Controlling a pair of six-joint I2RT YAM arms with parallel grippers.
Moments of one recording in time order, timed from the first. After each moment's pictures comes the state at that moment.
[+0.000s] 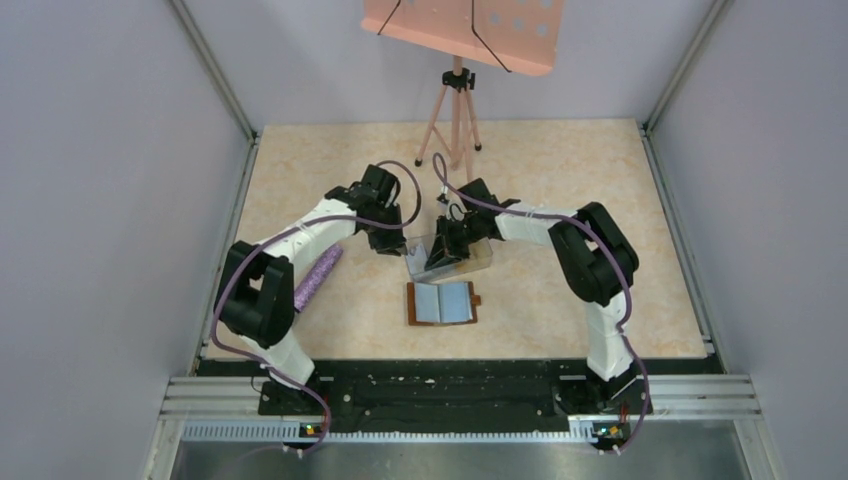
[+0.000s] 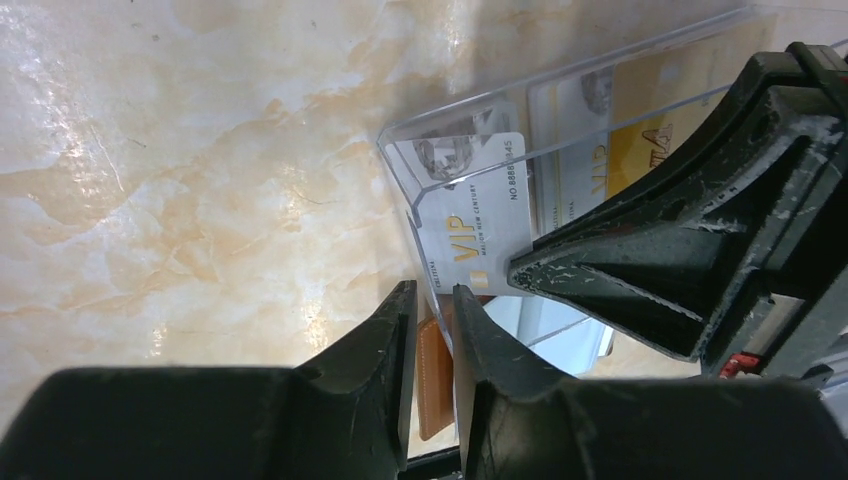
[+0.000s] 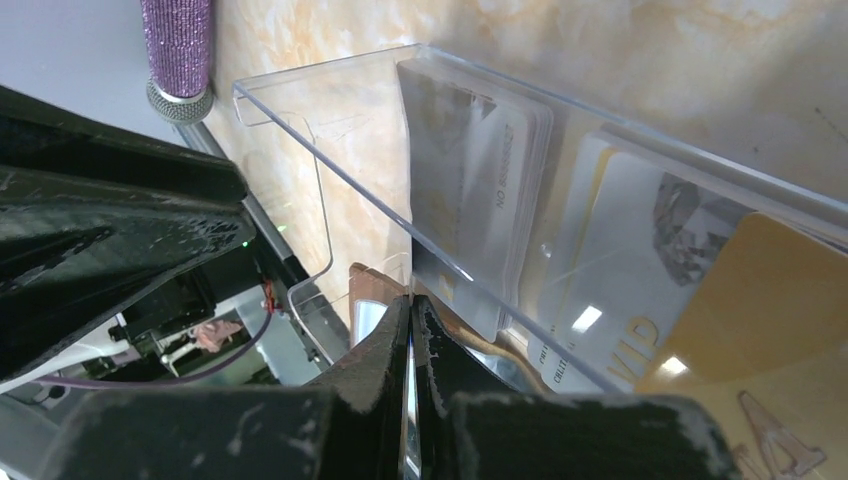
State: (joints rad) left arm -0.44 1.69 1.24 -0.68 0.14 -0.58; right arm 0.60 2.05 1.29 -0.21 -0.74 0.61
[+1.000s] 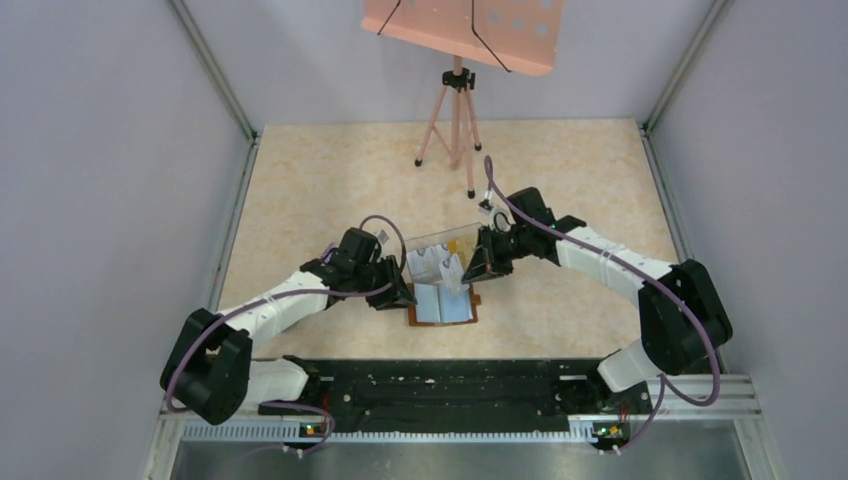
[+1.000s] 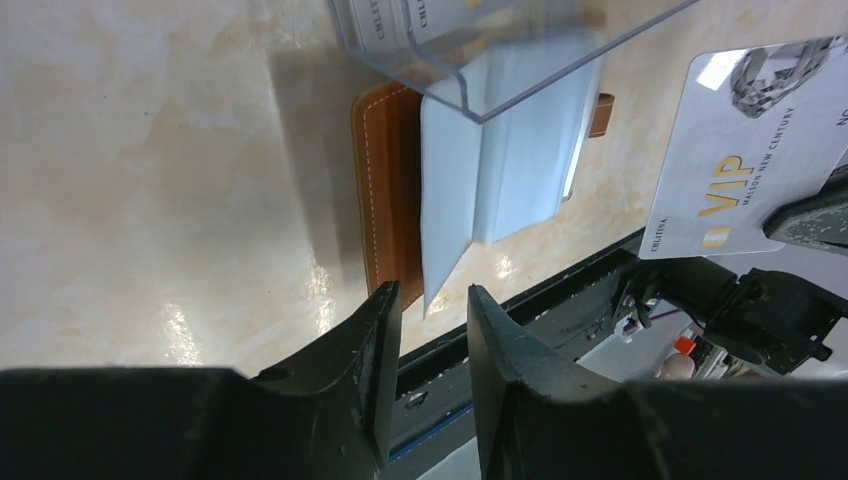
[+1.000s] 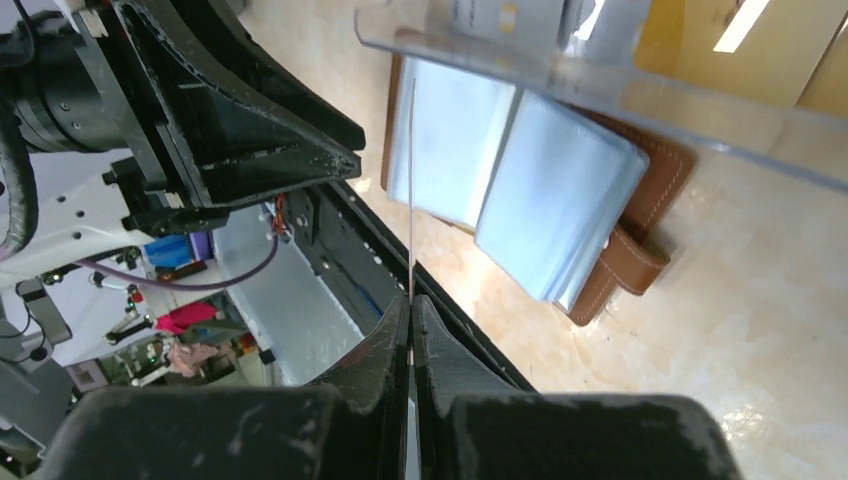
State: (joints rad) left arm -0.51 1.25 0.65 -0.34 0.38 -0.81; right arm 0.53 1.51 0.98 -0.38 -0.69 0.55
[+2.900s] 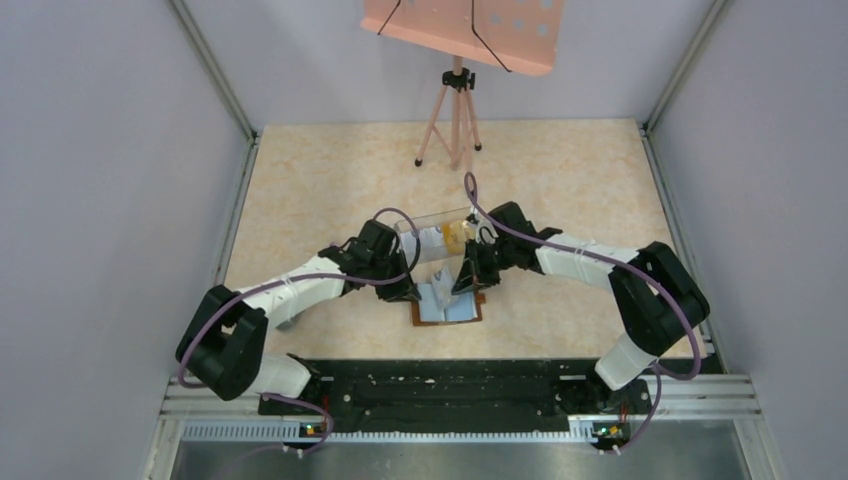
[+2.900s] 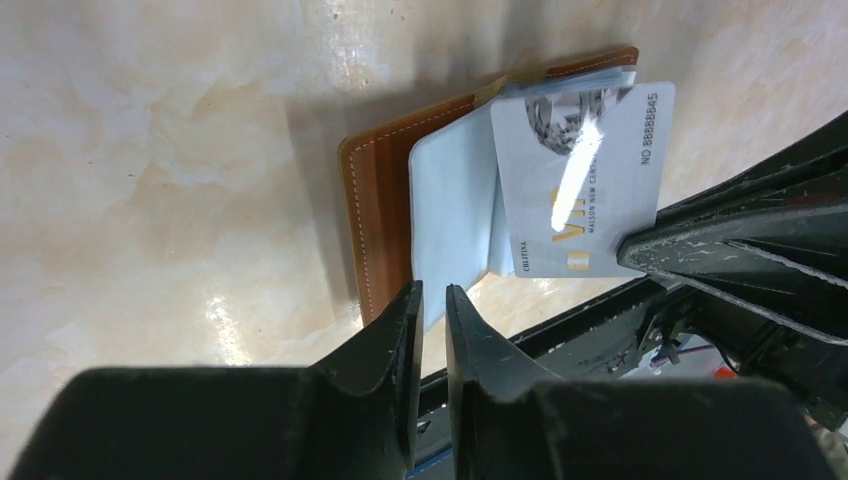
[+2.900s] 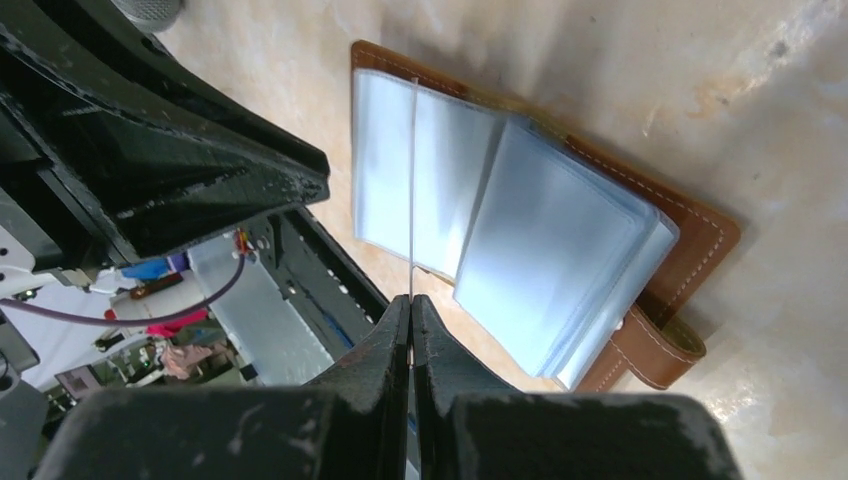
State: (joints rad) left arm -0.59 1.38 0.75 -0.37 0.28 -0.82; right arm 0.60 1.62 0.89 -0.21 -0.64 0.61
